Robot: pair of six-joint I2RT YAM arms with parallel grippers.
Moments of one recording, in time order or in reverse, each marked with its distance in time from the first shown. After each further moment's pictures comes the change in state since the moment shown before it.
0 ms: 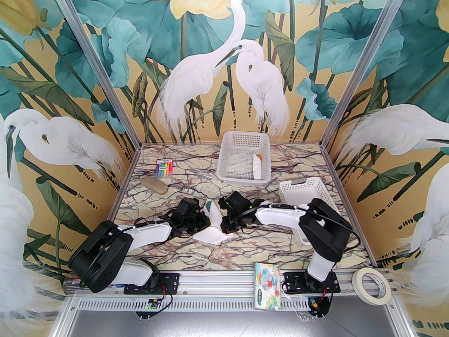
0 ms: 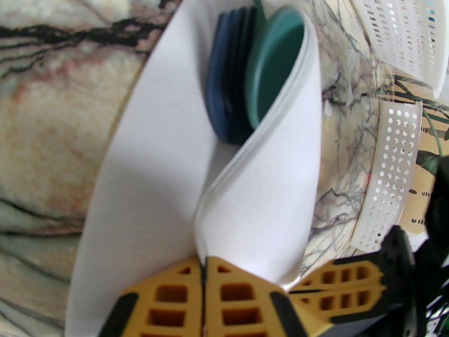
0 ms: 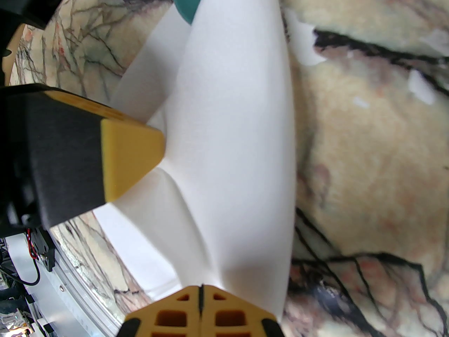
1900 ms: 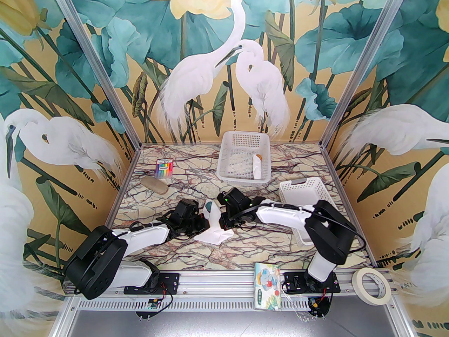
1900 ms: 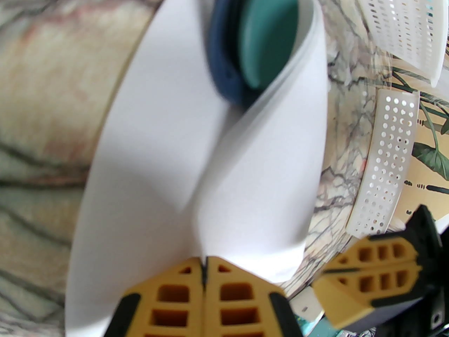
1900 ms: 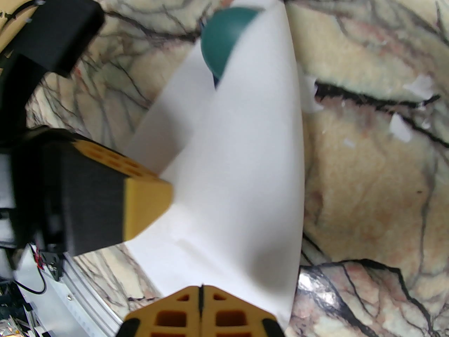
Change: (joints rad) left arm 0.002 -0.043 -0.005 -0.051 0.040 -0.007; right arm -0.010 -0.080 0.042 -0.055 0.066 -0.016
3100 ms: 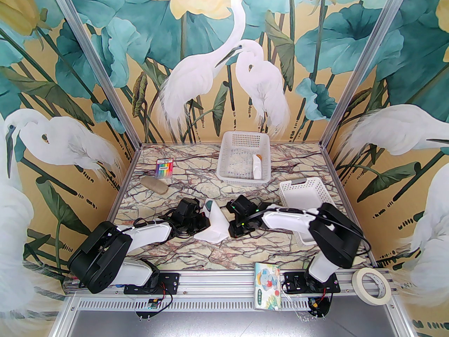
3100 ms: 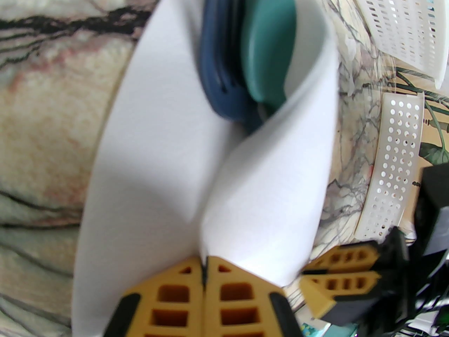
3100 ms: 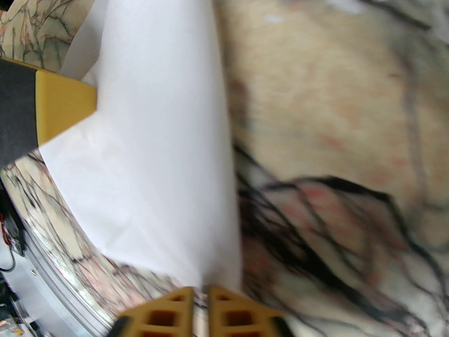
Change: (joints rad) left arm 0.000 0.035 0.008 0.025 -0.026 0.036; right arm -0.028 -0.084 -0.118 -0.119 0.085 -0.034
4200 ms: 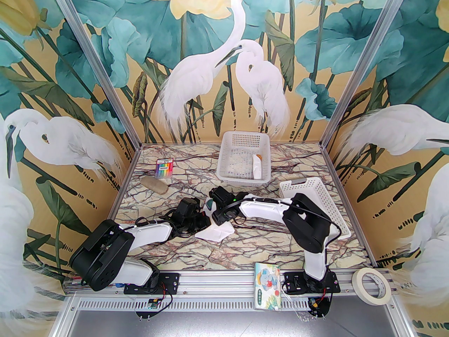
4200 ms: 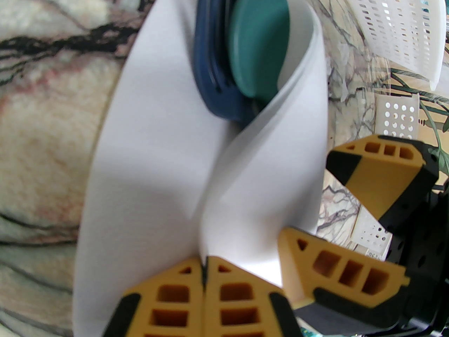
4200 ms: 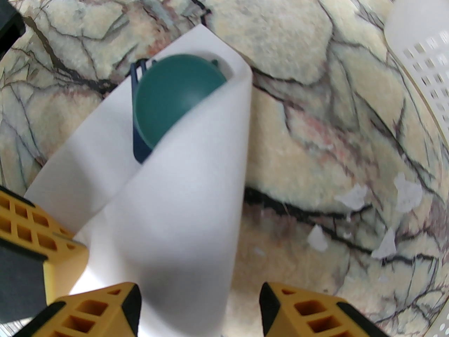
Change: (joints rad) left arm 0.000 0.020 -0.008 0.060 0.001 -0.003; right arm 0.091 0.331 0.370 -0.011 0.307 -0.213
